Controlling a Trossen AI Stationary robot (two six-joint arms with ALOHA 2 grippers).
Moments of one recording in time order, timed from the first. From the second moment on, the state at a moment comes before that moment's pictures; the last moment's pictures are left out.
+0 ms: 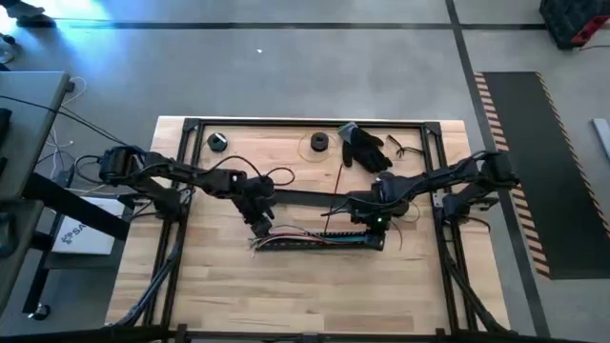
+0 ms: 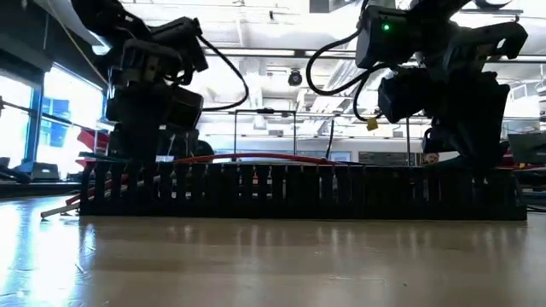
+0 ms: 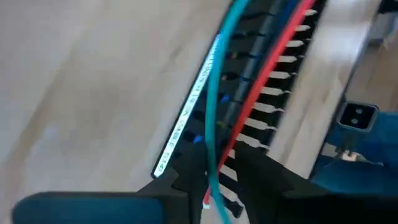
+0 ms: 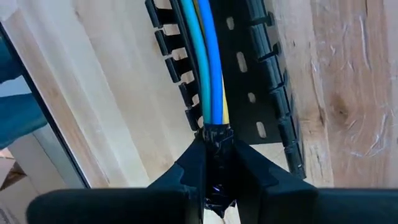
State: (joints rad) left arm 0.05 1.49 0.70 -0.27 0.54 -0.66; right arm 0.06 1.58 0.90 -0.78 -0.48 0.38
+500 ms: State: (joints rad) left arm -0.12 1.49 0.89 -0.58 0.44 -0.48; right arm 0.06 1.58 0.90 -0.78 -0.48 0.40
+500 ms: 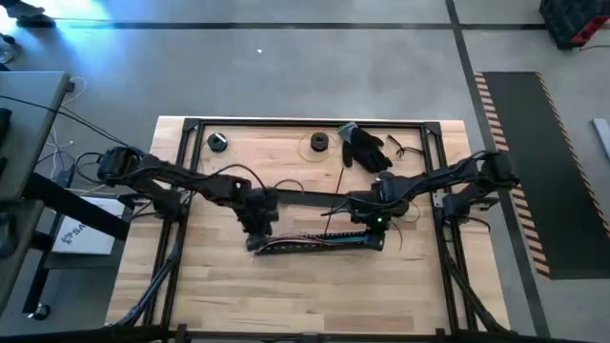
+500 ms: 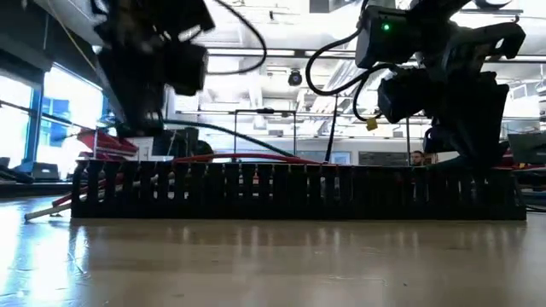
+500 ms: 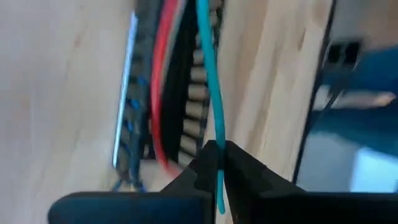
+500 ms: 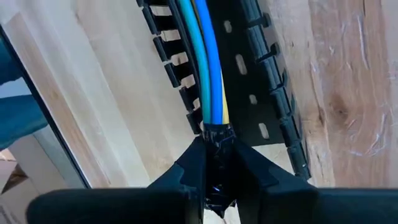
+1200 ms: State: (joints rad) left arm -0.22 1.49 0.84 -0.82 0.07 -0.56; right arm 0.06 1.58 0.90 -0.76 -0.48 0.46
